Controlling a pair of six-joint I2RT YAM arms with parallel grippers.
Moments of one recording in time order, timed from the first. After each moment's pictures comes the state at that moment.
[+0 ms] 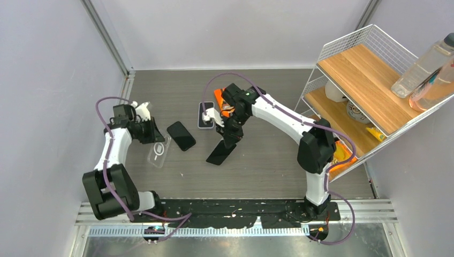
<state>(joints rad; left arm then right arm) 0.28 1.29 0.90 -0.67 0.54 0.11 0.75 1.91 1.75 -1.09 -0.65 -0.72</state>
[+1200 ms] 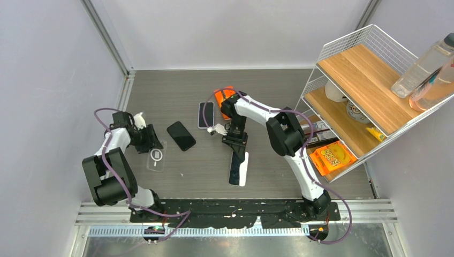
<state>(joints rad) 0.36 1.46 0.83 -0.60 0.42 0.03 0.69 2.37 1.95 -1.48 -0.50 -0.75</state>
